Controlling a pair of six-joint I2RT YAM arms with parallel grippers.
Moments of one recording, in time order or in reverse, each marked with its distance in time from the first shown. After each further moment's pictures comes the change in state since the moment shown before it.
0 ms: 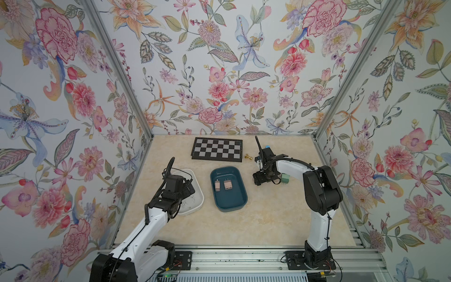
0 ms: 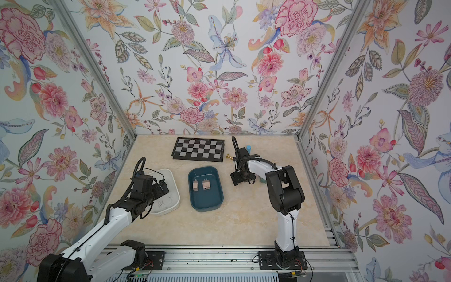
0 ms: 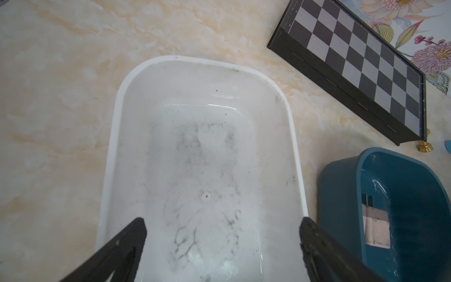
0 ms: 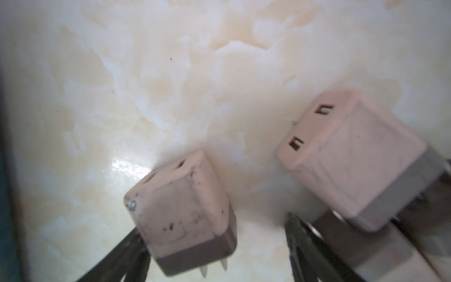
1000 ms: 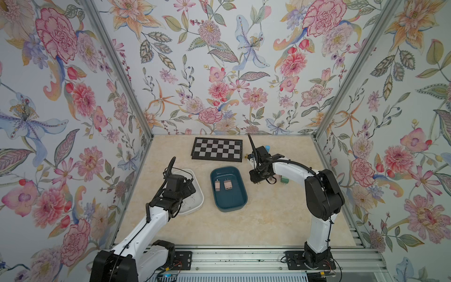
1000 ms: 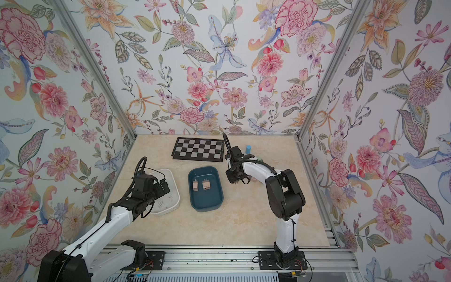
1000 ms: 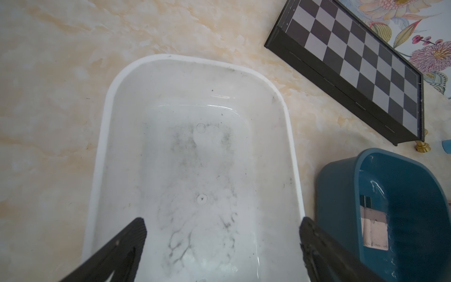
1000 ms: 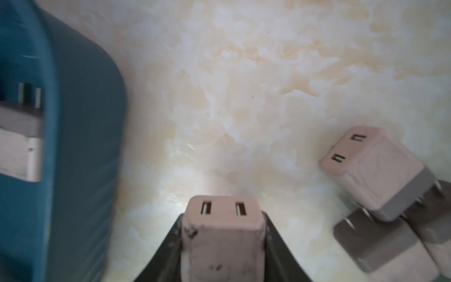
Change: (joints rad) left arm -0.006 0.022 0.000 0.024 0.002 -0.007; right arm 0.132 -0.109 0.014 0.003 0.004 0.041
